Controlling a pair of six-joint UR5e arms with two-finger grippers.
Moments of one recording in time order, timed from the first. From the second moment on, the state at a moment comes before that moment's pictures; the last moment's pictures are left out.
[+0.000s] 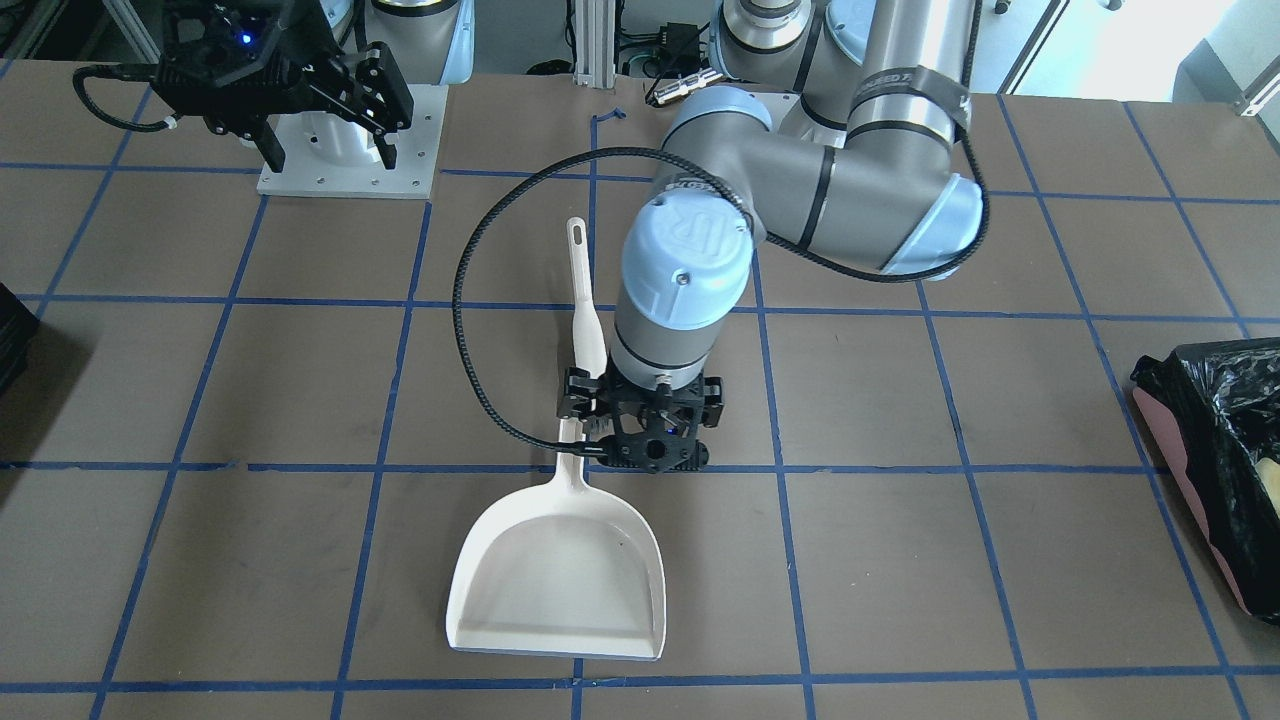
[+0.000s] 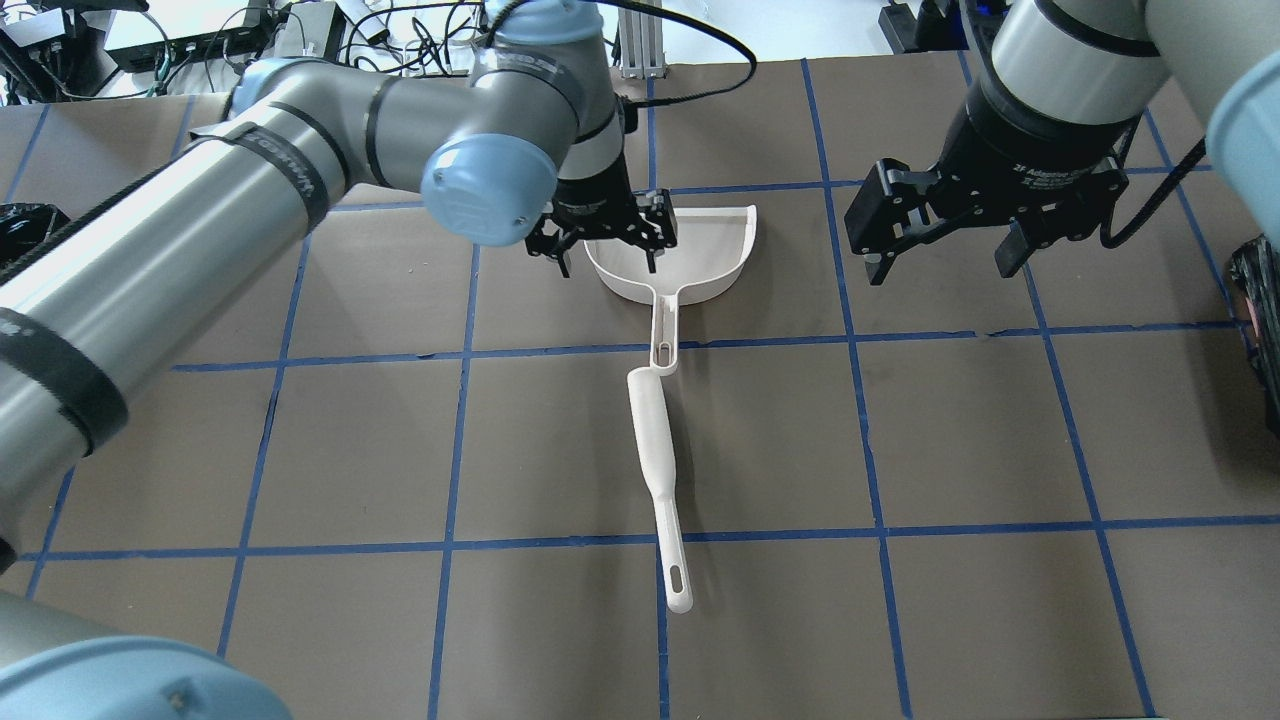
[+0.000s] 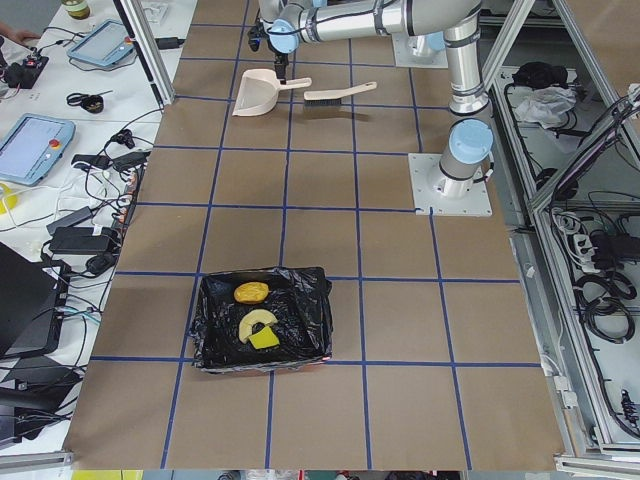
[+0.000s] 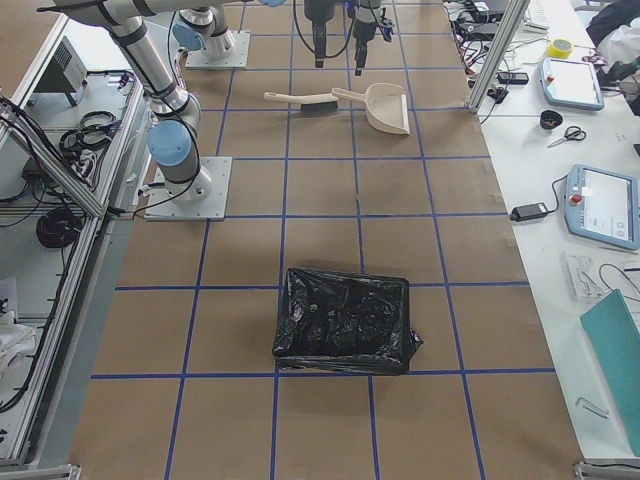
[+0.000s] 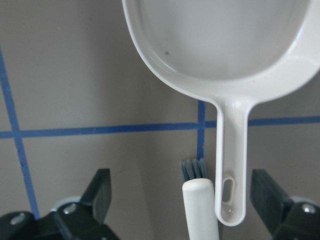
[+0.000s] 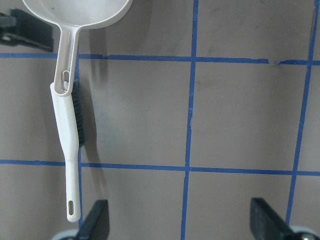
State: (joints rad) left arm -1.82 -1.99 -1.45 -1.30 1.49 -0.23; right arm 1.63 -1.70 1.58 -1.45 -1.54 0.02
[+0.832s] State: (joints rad) left arm -1.49 -1.63 -1.42 -1.66 1.54 0.02; right arm 1.63 -1.70 1.58 -1.45 -1.54 0.02
